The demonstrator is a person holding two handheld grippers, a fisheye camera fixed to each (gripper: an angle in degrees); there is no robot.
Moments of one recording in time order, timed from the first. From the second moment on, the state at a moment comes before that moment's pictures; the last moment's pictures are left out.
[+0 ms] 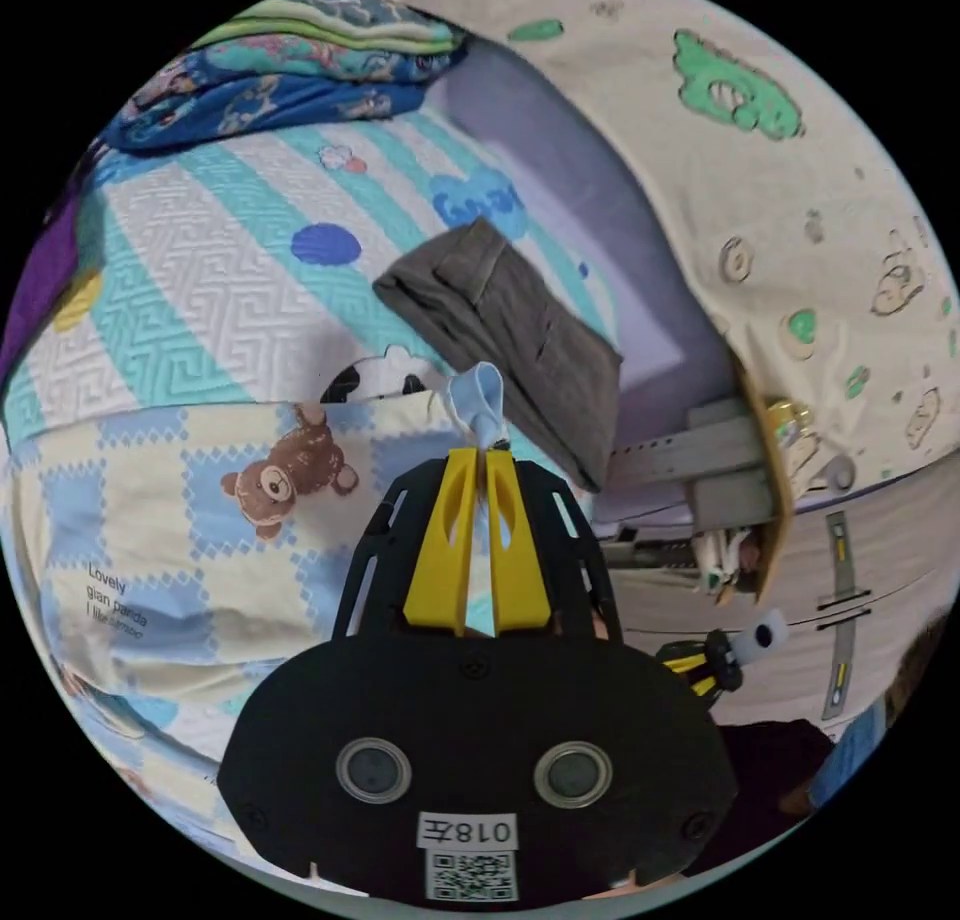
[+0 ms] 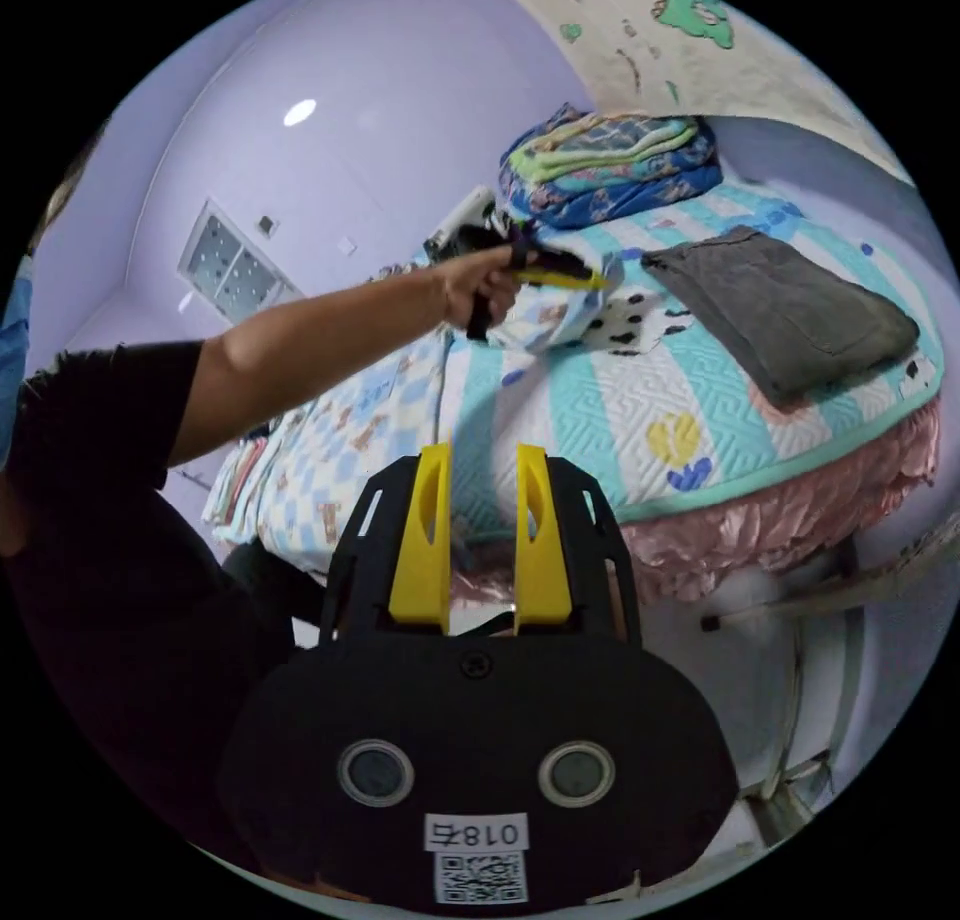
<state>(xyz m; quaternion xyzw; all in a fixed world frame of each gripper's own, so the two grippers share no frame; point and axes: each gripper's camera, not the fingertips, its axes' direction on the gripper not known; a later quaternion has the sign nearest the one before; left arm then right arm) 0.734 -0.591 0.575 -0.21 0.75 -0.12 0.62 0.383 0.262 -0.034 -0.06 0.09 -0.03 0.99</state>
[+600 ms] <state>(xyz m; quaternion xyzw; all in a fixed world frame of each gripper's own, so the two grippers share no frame) 0.500 -0.485 0.607 -0.07 0.76 -0.31 0.56 0.346 0.287 0.165 -0.34 0.13 -0.15 0.92</state>
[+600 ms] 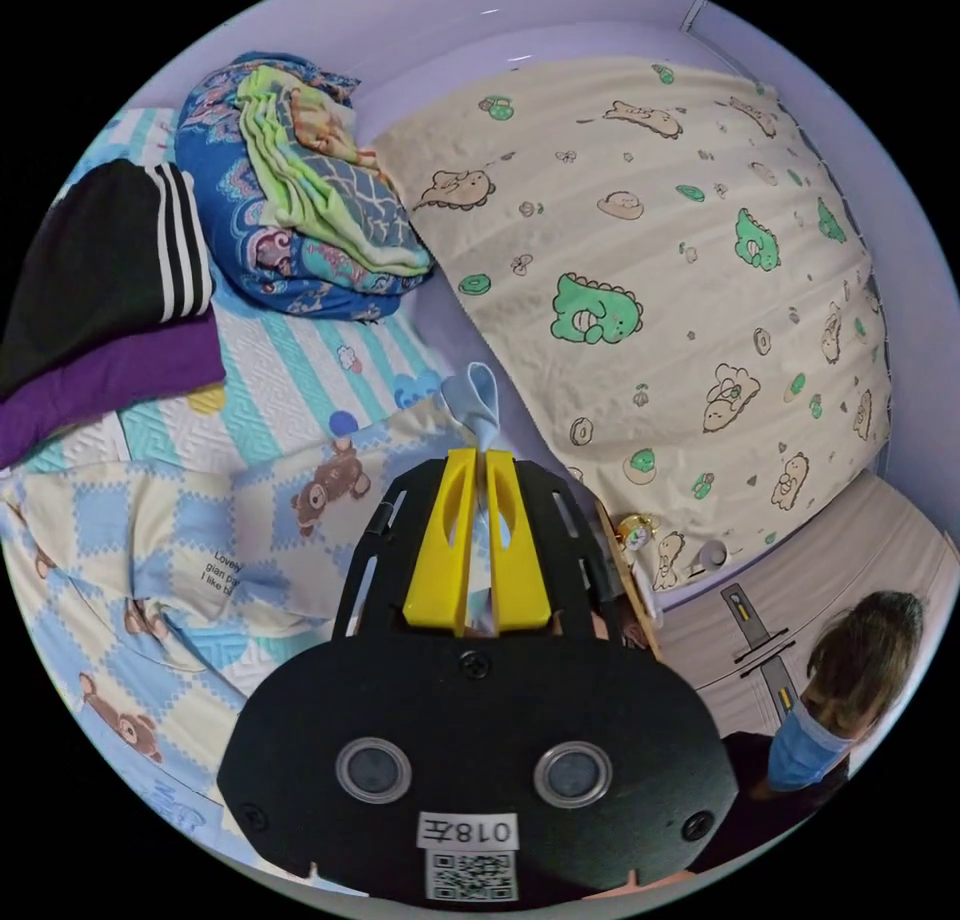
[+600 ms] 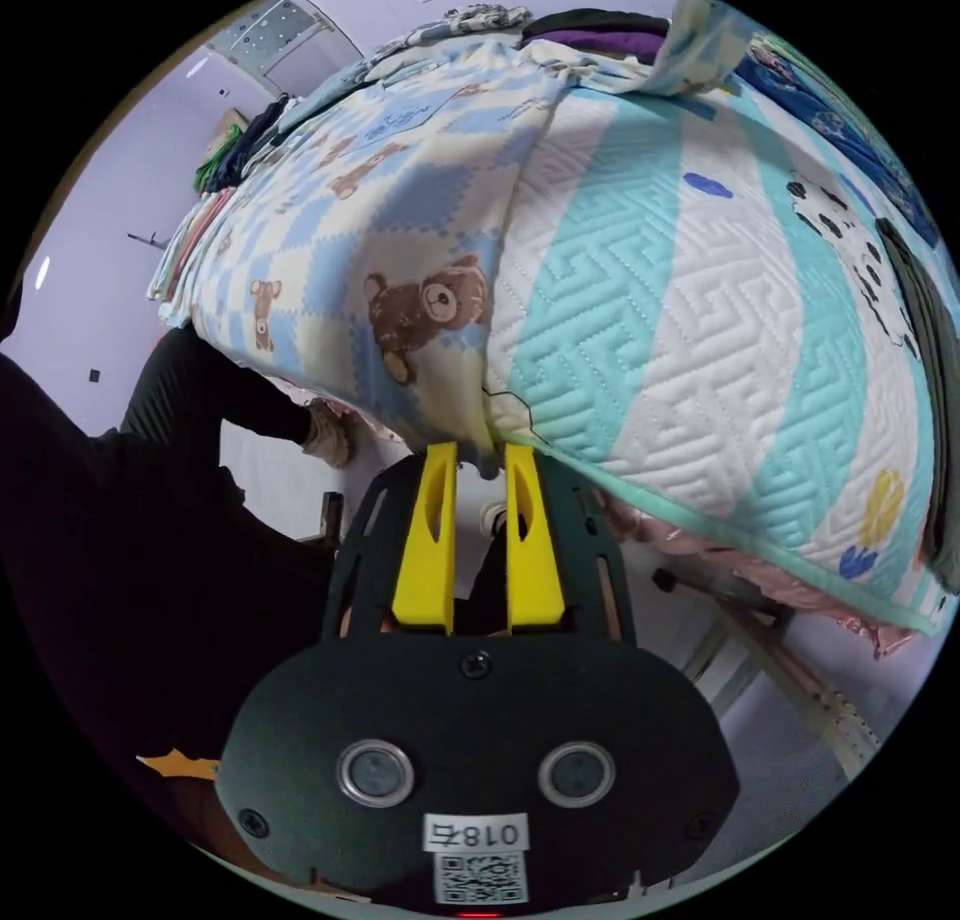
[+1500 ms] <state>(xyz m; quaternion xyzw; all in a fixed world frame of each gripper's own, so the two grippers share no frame) 0.147 -0.155 0.570 0.09 0.64 -0.46 0.61 0.124 0.302 0.207 -0.36 0.14 -0.35 0.86</state>
